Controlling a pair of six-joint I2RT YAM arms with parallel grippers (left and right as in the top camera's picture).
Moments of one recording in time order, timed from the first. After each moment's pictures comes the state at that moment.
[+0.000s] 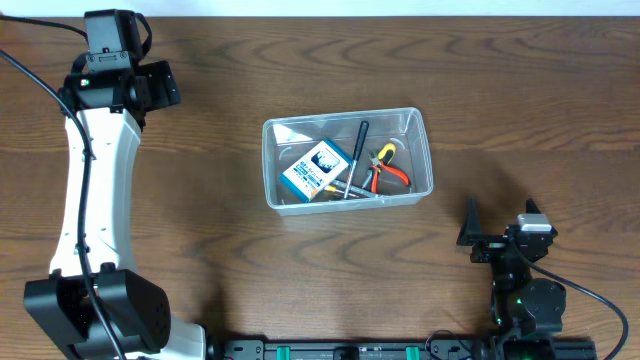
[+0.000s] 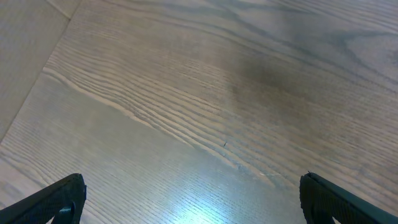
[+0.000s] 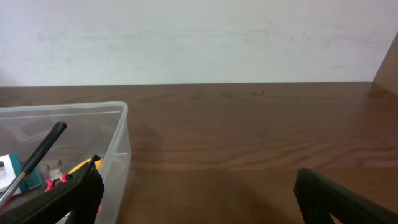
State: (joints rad) left arm 0.11 1.67 1.61 -0.89 -0.32 -0.15; right arm 0.03 0.01 0.01 -0.07 0.04 0.04
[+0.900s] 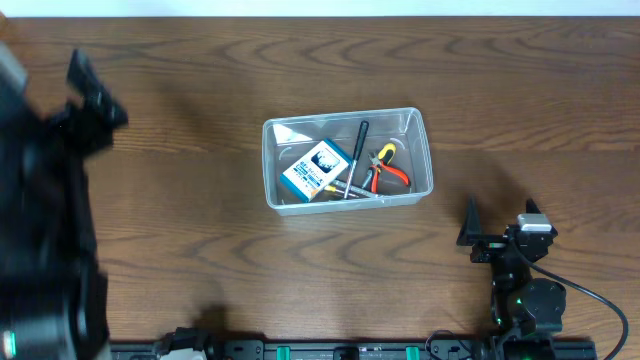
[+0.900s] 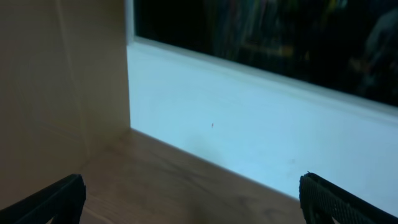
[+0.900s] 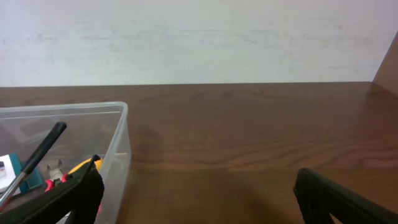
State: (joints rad) left arm 0.11 0.92 1.48 -0.66 -0.25 -0.19; right arm 0.03 0.01 0.01 -0.07 0.04 0.04
